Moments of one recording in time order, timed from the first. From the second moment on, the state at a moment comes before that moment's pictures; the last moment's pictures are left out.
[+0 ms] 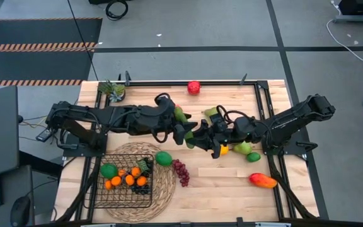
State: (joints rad) left arm -0.18 1.54 1.63 -0.36 -0.45 -0.72; right arm 0.26 1.37 0.88 0.69 0.15 0.66
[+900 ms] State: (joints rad) left arm -0.20 1.38 1.63 -0.84 -0.35 -0.78; right arm 0.17 1.37 0.88 0.36 0.12 0.79
